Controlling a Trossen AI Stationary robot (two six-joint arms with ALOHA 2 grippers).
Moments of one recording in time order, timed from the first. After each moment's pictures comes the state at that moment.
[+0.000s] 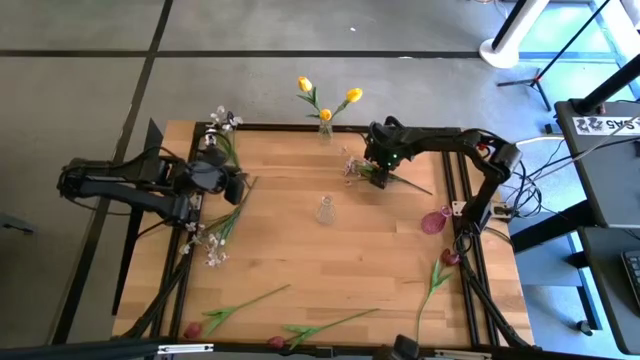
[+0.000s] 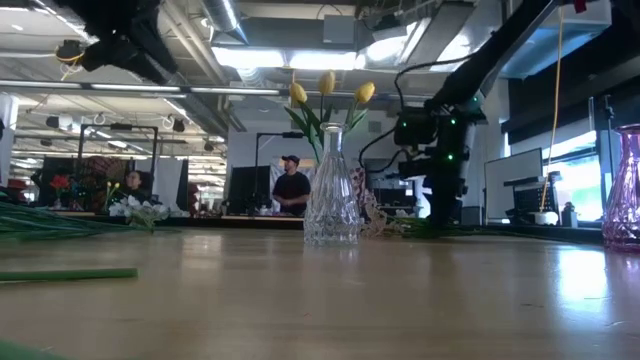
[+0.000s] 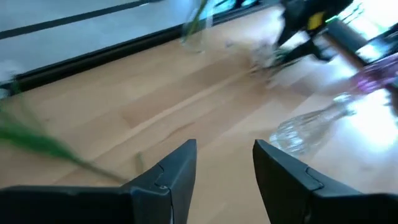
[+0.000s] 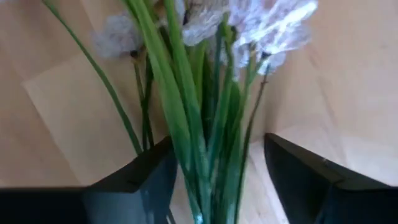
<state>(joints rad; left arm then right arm) -0.04 0.75 0.84 -0.87 -0.57 -0.83 -0.63 1.77 1.00 -0.54 -0.05 -0.23</state>
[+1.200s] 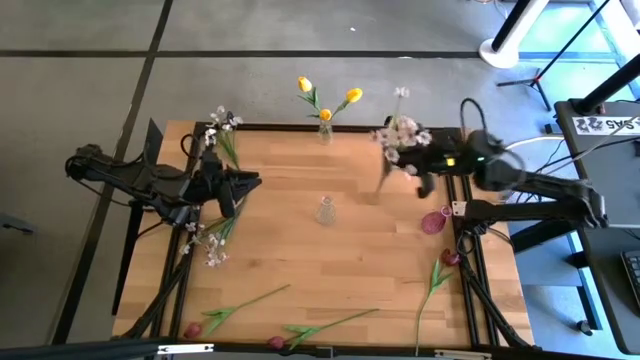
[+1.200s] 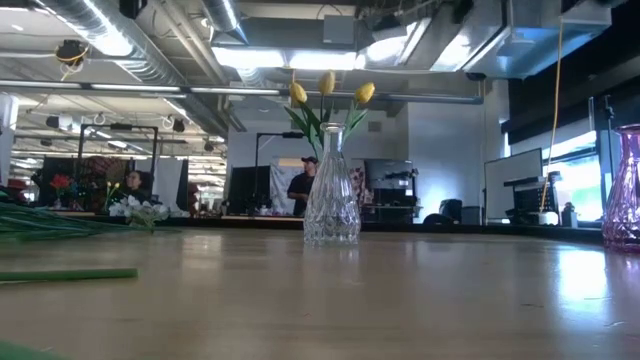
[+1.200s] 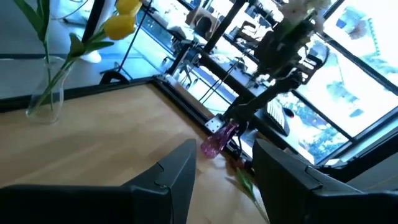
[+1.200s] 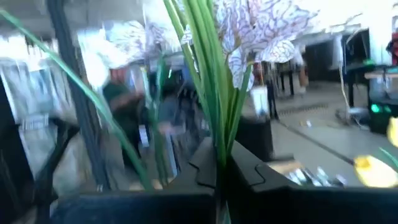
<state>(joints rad) -0.33 0.76 0.84 -0.27 -0.70 -0.75 -0.26 0.88 0.75 0.37 -0.27 0.23</state>
